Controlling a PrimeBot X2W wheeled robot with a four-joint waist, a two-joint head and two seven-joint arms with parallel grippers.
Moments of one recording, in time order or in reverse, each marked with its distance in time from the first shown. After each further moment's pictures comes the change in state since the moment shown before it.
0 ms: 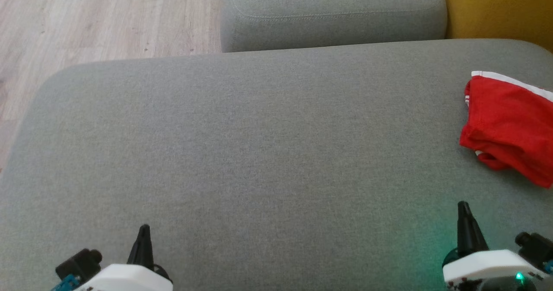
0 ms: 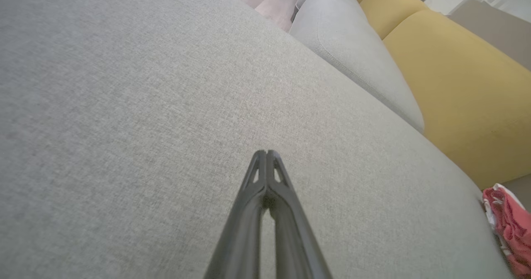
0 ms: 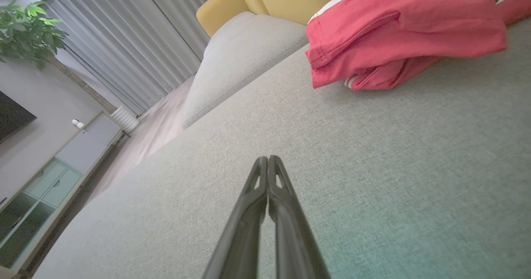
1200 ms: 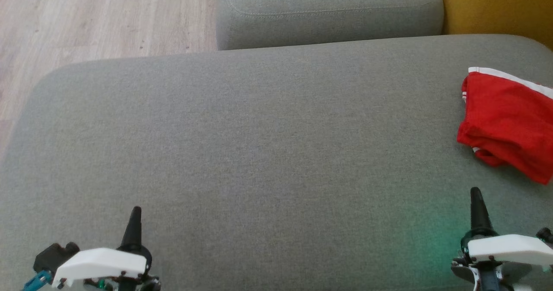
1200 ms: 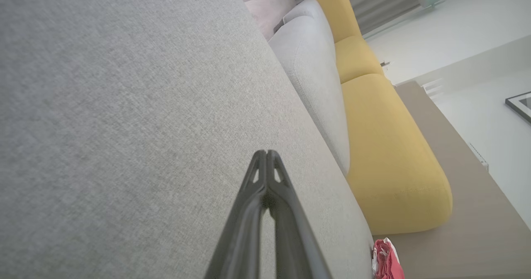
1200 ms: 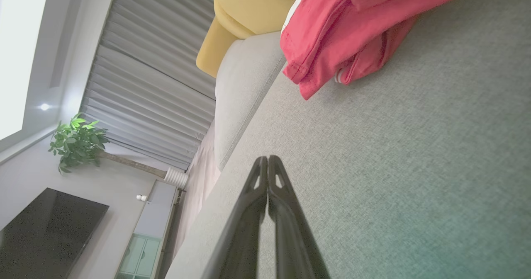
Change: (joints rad) left arm -0.066 0.002 0.064 -0.005 -0.432 -0.079 0.098; right arm -0.056 0.000 -0.038 -0.023 0.451 0.000 0.102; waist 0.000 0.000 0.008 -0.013
